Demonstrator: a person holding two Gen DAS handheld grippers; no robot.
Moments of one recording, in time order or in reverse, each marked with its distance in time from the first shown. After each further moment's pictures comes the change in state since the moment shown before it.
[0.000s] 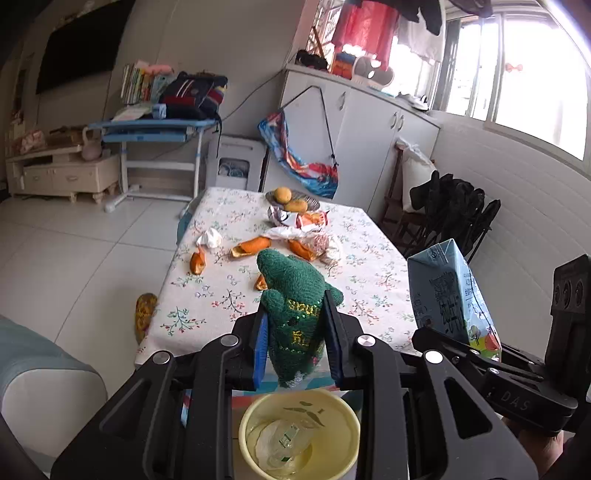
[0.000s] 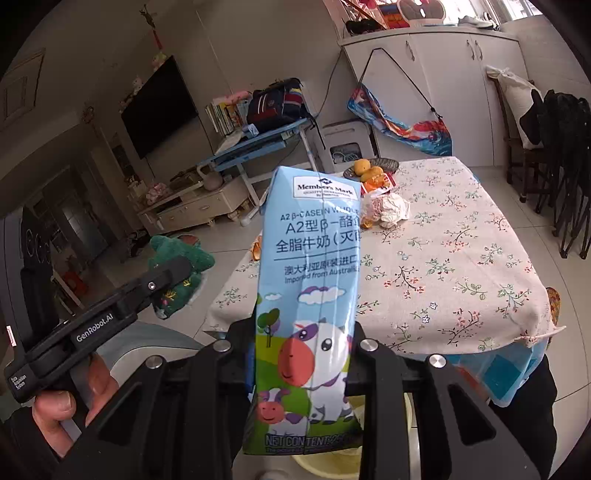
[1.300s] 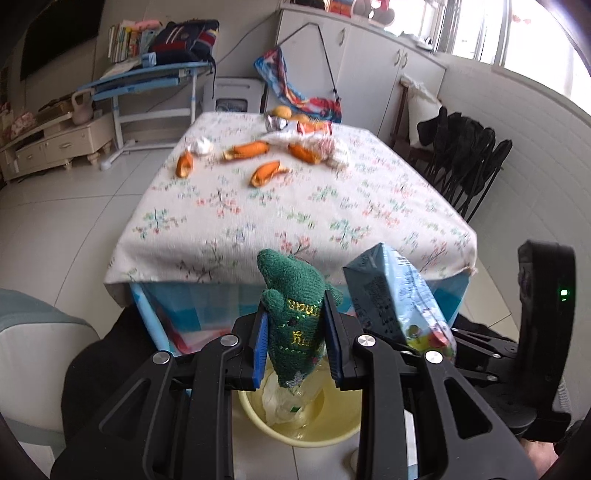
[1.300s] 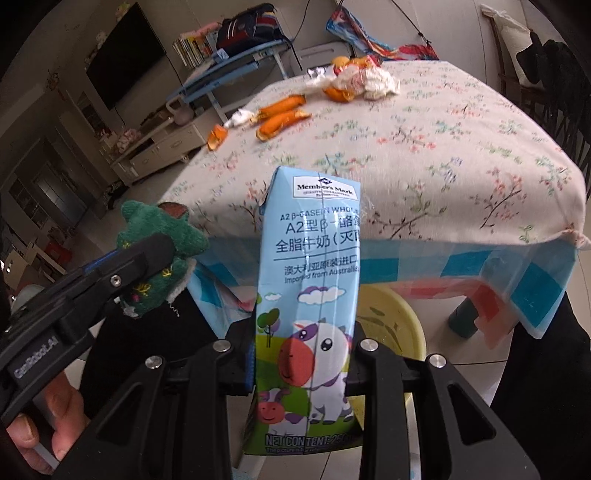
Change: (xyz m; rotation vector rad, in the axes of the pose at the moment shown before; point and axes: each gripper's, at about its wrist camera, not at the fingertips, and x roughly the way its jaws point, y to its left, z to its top) left arm 0.062 0.001 -0.088 0.037 0.244 0.032; right arm 0.082 -0.024 -0.086 0.046 0.288 -0.072
